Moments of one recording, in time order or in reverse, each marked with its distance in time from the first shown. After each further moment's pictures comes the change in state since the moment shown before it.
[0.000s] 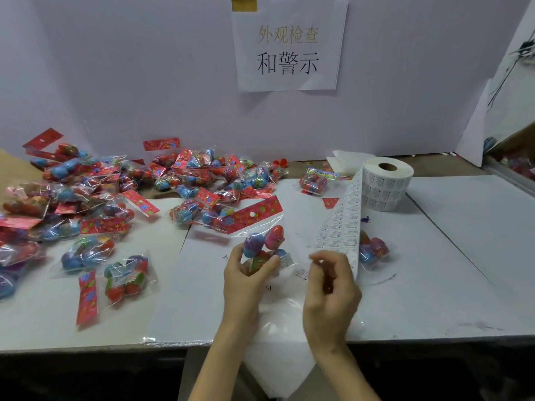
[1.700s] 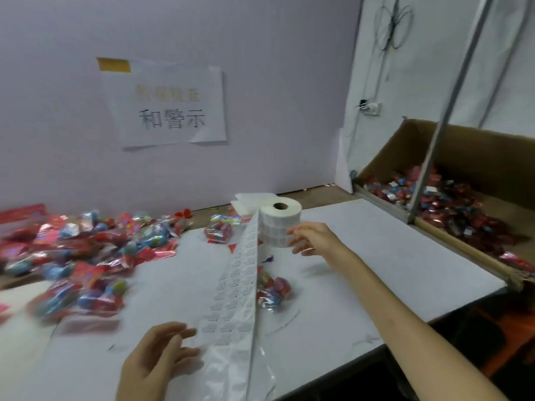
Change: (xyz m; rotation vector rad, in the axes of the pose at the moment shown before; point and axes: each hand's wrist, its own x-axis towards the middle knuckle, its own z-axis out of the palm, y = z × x) left_hand -0.002 0.005 0.008 0.137 -0.100 0.002; right_hand 0.237 0.079 -0.122 -0.242 -0.436 0.706
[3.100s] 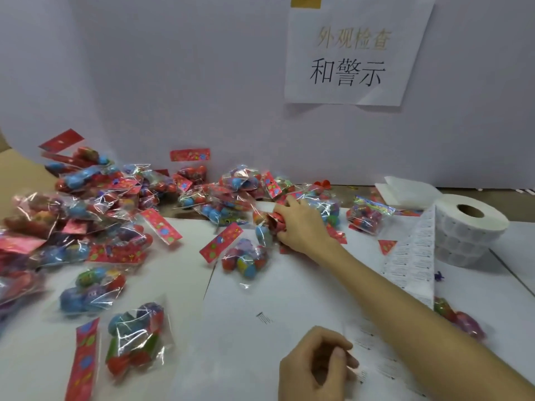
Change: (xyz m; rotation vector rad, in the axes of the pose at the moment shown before) left_hand 0.002 -0.001 -0.005 0.056 -0.060 -0.121; right_hand 0.078 -0.050 0.330 -1.087 -0.158 -0.798
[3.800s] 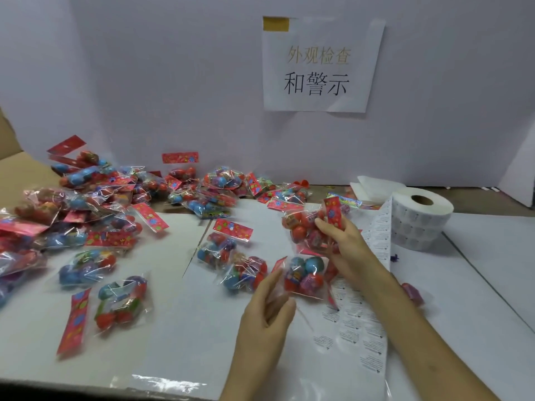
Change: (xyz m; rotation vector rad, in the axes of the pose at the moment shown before) left_hand 0.004 -0.008 0.005 0.067 0.155 0.116; right_hand -0.140 0.062 -0.052 1.764 0.097 0.410
